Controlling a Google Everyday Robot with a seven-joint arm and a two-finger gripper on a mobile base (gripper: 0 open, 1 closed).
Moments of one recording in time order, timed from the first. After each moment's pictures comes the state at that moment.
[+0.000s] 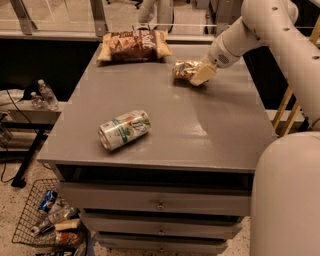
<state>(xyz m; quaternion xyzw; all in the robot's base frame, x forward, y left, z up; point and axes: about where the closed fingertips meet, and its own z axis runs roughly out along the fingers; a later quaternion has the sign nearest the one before) 0.762 -0.145 0.853 -0.55 0.77 0.07 0.31</state>
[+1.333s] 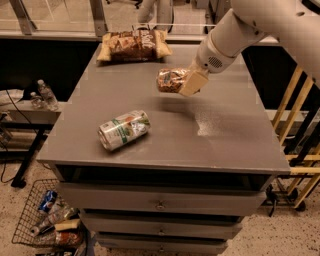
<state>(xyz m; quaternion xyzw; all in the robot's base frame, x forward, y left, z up) 0.654 -0.095 0.889 -0.59 0.76 0.07 0.27</state>
